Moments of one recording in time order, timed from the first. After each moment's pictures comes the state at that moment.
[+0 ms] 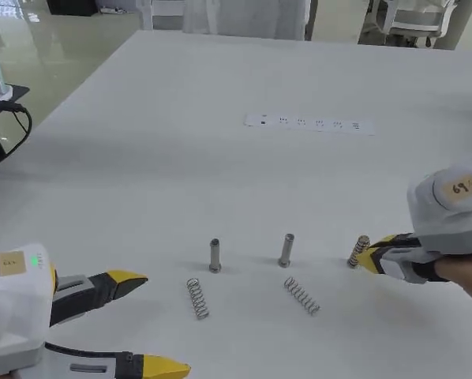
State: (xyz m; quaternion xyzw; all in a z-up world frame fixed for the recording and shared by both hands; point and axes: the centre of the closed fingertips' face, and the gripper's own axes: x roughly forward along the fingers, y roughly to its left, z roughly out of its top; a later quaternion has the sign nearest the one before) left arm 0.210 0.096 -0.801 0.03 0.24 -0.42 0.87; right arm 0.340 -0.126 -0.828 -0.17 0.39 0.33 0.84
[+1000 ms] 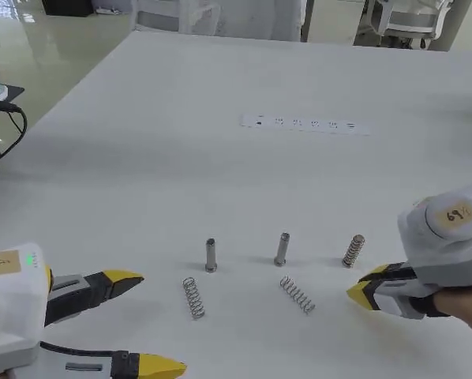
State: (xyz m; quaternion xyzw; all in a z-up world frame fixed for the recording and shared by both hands) left arm 0.211 0.093 -0.799 0.03 0.24 -0.42 0.87; right arm 0.296 -0.113 -0.837 -0.17 0.42 0.36 0.82
